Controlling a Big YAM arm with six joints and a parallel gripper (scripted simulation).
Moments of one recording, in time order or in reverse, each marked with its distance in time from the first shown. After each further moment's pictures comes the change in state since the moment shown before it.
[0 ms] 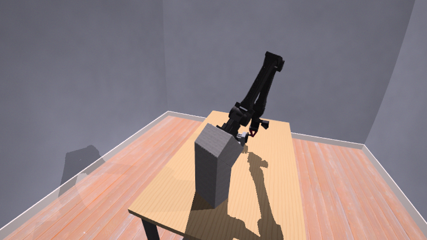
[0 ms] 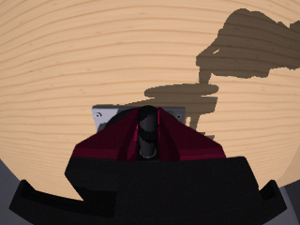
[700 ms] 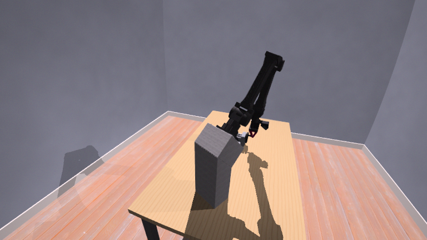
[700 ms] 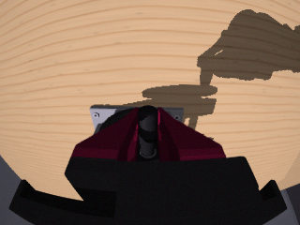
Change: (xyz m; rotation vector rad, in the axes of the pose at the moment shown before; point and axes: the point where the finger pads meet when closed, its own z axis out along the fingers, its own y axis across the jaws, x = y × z) arm 0.000 -0.006 0.002 -0.024 0.000 0.000
